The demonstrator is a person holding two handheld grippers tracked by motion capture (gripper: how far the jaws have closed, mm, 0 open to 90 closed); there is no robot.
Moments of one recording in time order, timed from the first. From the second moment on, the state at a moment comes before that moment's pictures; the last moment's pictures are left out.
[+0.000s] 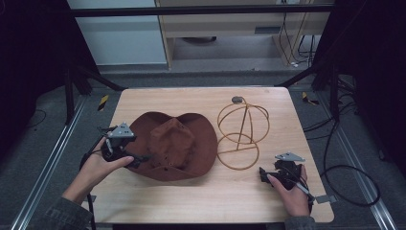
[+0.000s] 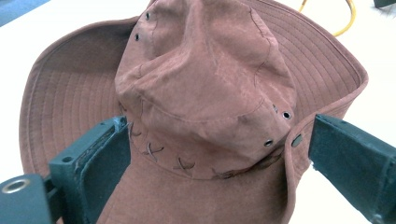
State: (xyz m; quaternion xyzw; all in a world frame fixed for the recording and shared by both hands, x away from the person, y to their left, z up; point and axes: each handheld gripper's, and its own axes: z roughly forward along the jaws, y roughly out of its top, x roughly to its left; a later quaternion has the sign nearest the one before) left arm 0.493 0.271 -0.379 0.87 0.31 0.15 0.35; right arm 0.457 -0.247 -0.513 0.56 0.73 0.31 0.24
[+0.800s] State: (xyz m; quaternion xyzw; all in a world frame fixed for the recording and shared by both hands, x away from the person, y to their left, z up) left arm 0.532 0.221 -0.367 0.91 0.27 0.13 0.29; right arm 0.457 -0.247 -0.513 0.56 0.73 0.31 0.24
